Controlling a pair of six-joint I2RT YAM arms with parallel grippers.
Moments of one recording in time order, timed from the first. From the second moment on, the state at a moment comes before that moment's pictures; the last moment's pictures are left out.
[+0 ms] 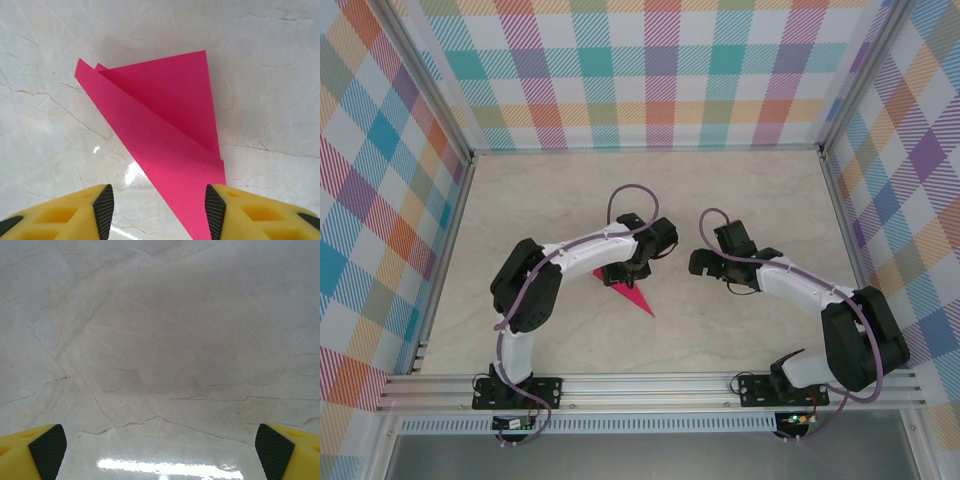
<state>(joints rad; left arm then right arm) -0.85 1.96 1.52 -1.18 -0.33 -1.19 0.46 1.38 0.73 -0.38 0.03 0.58</state>
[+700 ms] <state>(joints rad) -0.85 2.05 1.55 -1.13 -0.33 -1.13 0.46 1.38 0.73 -0.39 0.02 0.58</state>
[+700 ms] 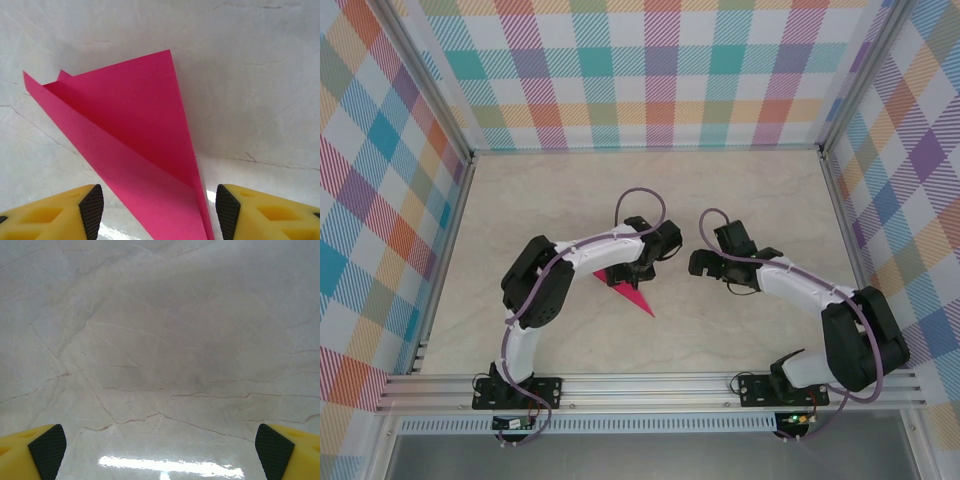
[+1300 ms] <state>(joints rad) -0.85 1.99 1.49 -1.13 -0.33 -1.17 0.46 1.37 0.73 -0.39 0.02 0.58</state>
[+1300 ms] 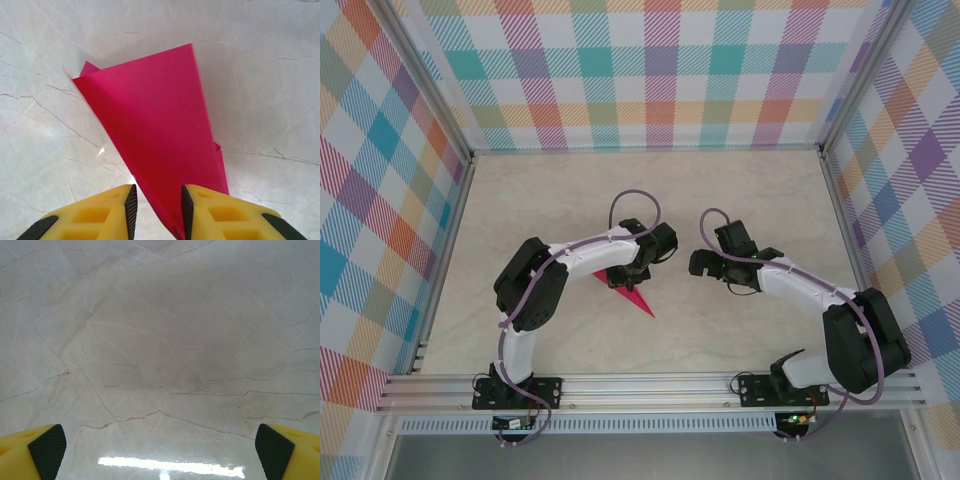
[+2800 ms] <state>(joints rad) -0.76 1.57 0.78 -0.04 0.03 -0.91 0.47 1.36 0.74 -0.28 -0.30 0.73</state>
